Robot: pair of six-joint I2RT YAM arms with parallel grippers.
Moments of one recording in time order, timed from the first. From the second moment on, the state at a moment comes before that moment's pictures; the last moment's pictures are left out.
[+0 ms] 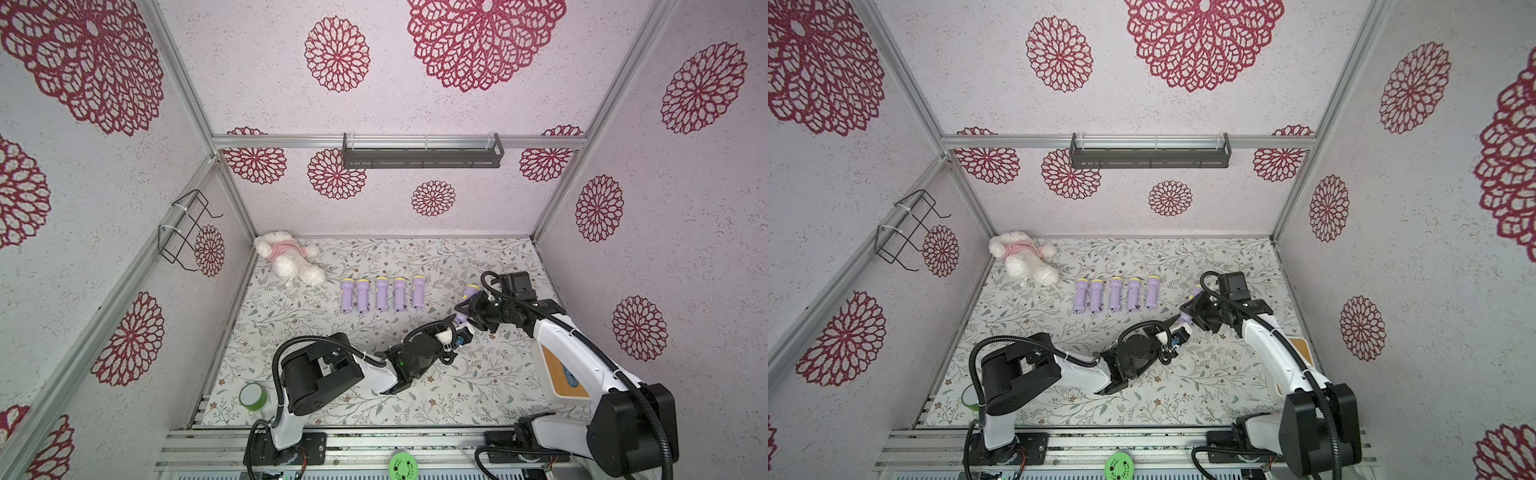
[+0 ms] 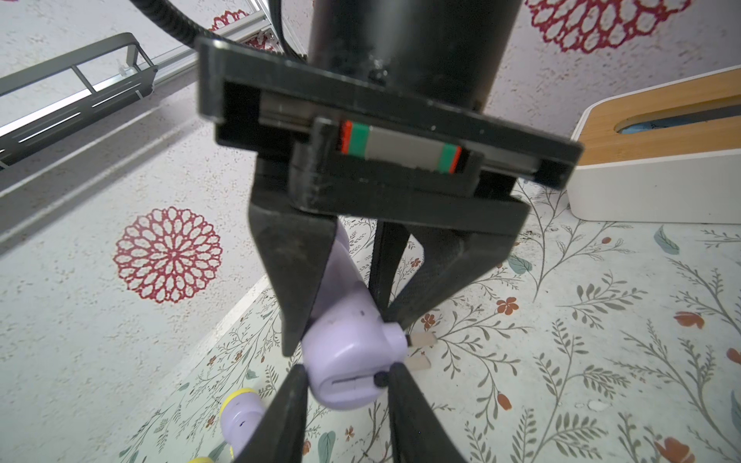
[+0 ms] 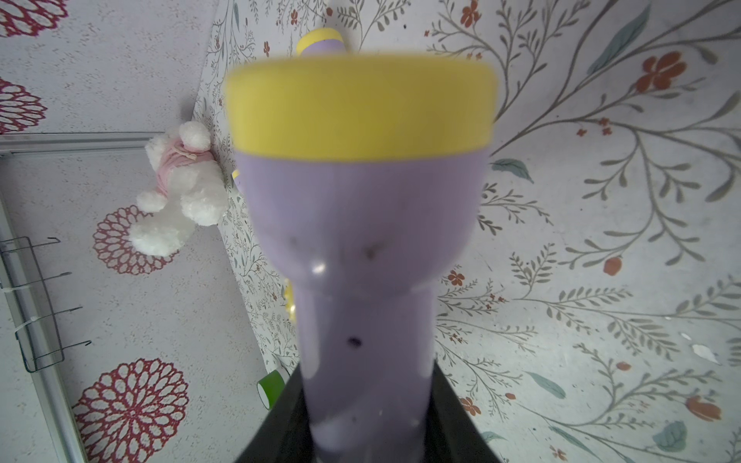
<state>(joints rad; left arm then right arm) -1.13 1.97 0.91 1.01 -0.38 0.53 0.23 1.27 0.92 -0.56 -0.49 0.90</state>
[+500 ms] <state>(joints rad) -1.13 1.98 0.91 1.00 -0.38 0.54 0.23 1.27 0.92 -0.56 -0.48 0.90</state>
